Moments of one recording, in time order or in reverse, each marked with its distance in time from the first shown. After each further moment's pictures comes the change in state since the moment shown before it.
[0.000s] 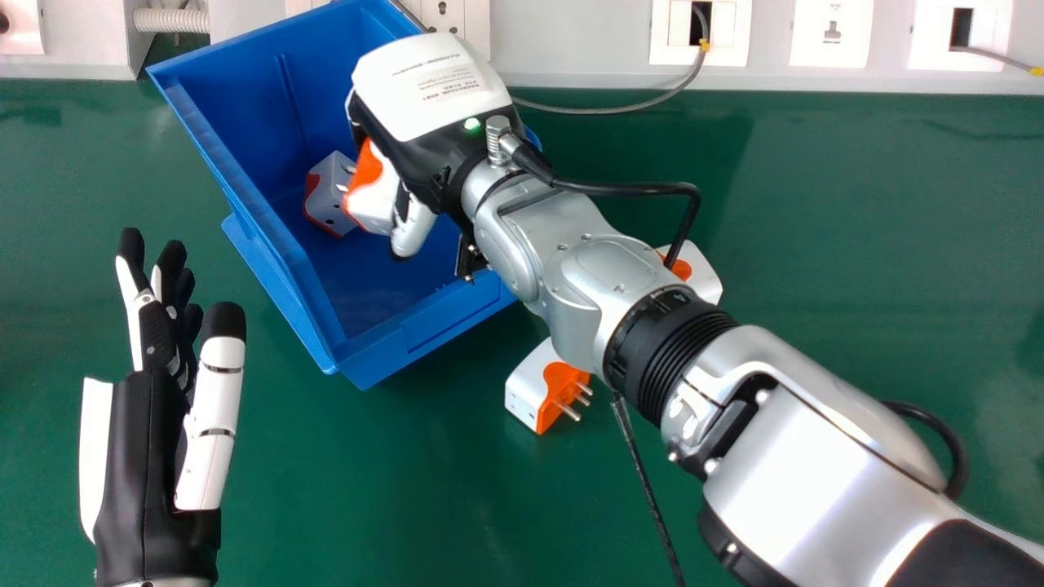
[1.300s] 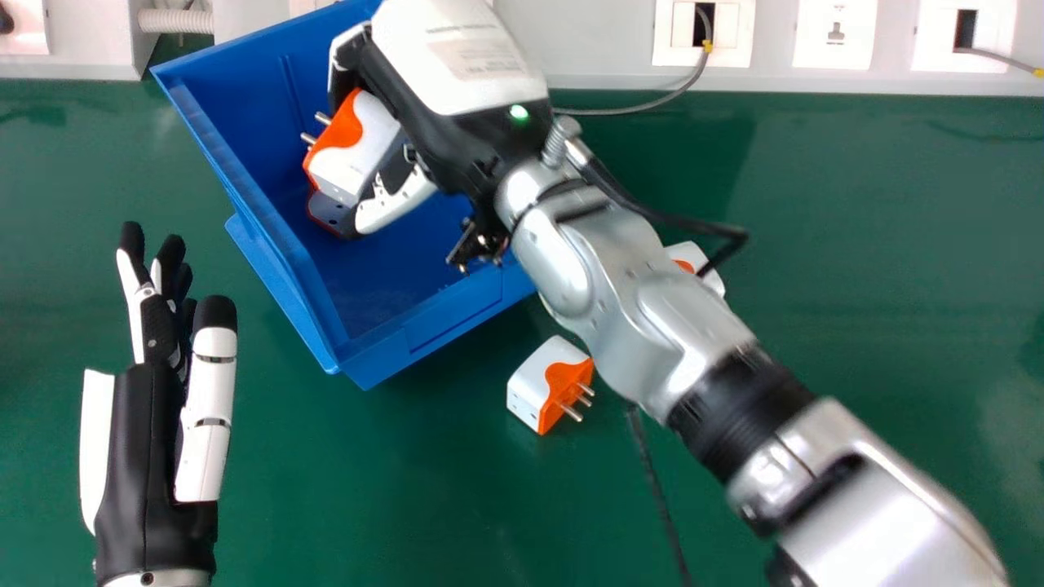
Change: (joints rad) left arm -0.012 0.016 0.005 0.014 0.013 0.003 0.010; right arm 0.193 -0.085 -0.187 -0.375 -0.019 -0.099 -0.038
